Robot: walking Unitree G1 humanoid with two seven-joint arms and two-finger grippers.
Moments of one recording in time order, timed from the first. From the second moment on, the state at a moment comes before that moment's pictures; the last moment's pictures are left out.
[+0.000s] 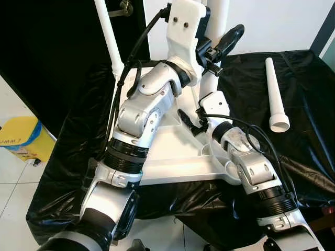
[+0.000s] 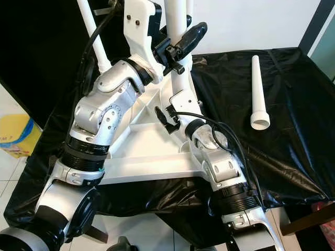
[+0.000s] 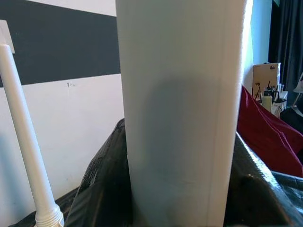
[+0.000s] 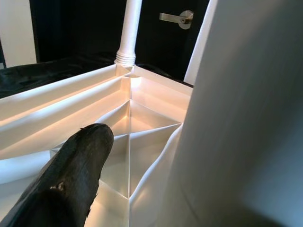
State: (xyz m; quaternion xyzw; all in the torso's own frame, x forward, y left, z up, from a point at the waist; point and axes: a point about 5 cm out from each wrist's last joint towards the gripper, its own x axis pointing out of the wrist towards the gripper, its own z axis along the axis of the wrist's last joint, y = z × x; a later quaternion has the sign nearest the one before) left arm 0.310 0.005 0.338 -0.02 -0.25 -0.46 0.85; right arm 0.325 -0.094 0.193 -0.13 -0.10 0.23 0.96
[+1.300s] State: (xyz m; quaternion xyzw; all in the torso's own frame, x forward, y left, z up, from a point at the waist) left arm 0.307 0.005 0.348 -0.03 -0.27 -0.46 0.85; right arm 0.337 -0.110 0.197 -0.06 -0.10 0.11 0.99
